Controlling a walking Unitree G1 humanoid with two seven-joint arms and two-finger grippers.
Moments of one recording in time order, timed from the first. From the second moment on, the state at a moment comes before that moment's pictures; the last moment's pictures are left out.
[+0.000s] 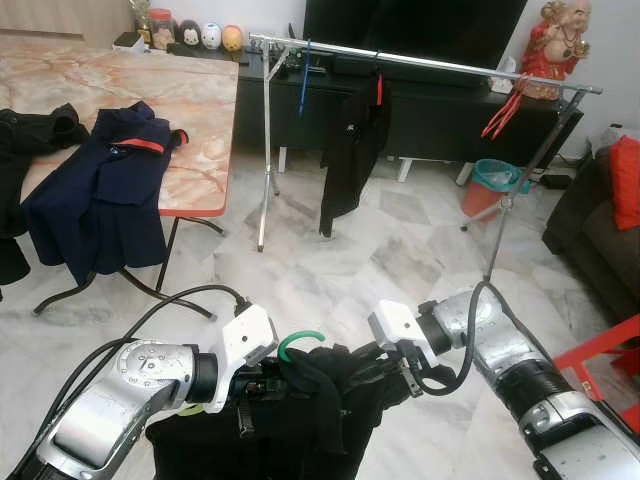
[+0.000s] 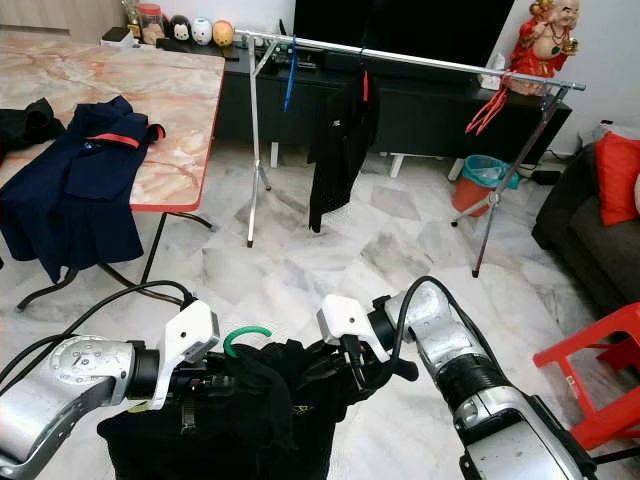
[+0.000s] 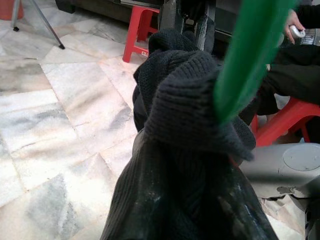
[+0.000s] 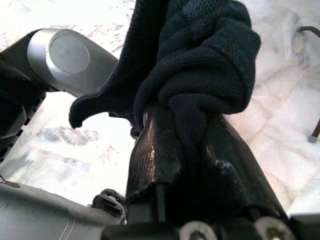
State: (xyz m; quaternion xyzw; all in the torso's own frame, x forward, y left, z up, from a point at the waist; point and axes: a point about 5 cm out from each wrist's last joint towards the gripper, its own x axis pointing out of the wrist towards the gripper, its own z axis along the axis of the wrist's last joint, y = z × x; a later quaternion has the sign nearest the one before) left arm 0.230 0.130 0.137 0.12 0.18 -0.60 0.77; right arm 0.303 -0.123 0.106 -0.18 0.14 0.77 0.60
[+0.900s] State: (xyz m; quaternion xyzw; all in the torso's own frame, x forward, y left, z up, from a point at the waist) left arm 0.236 0.135 0.125 0.11 0.20 -0.57 0.79; right arm 0.305 -0.151 0.106 -0.21 0.17 0.74 0.61
